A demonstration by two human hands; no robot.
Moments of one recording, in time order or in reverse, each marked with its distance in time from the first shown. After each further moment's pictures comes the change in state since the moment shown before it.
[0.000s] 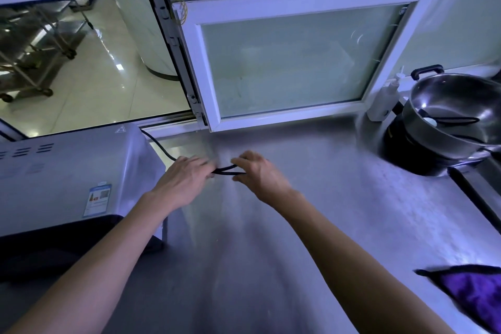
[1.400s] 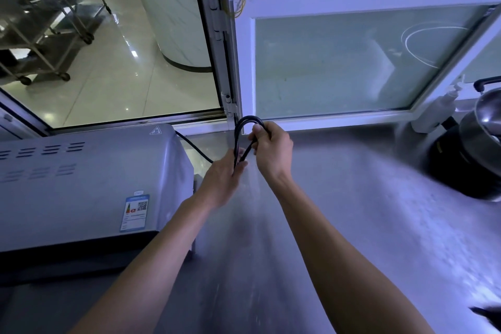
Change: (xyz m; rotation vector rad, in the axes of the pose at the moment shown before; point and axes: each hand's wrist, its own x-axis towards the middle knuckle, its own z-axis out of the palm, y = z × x) left_hand 0.017 -0.032 0.015 -0.721 0.128 -0.435; right_hand 0.121 -0.058 0.030 0.846 0.547 0.516
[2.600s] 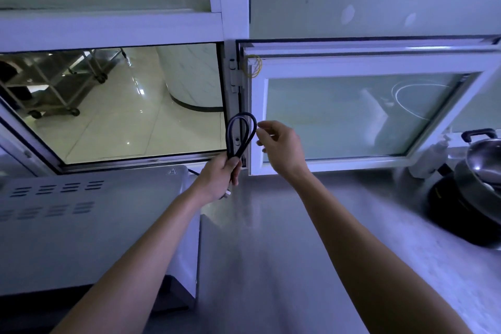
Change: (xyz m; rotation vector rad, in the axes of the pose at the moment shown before) left_hand 0.050 0.020 -0.086 -0.429 -0.011 -0.125; right_hand 0.048 -0.085 -0.002 -0.161 -0.149 -0.221
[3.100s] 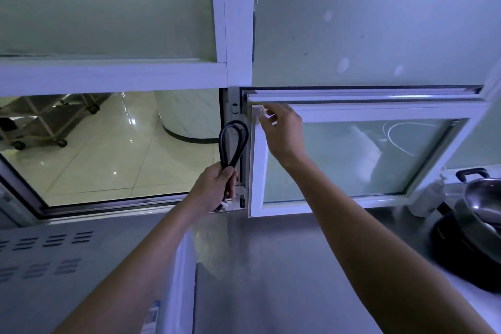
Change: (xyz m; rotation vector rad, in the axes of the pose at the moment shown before) left_hand 0.053 0.035 -0.043 -0.064 0.012 0.109; right_hand 0.103 -0.064 0.004 -0.268 0.227 -0.344
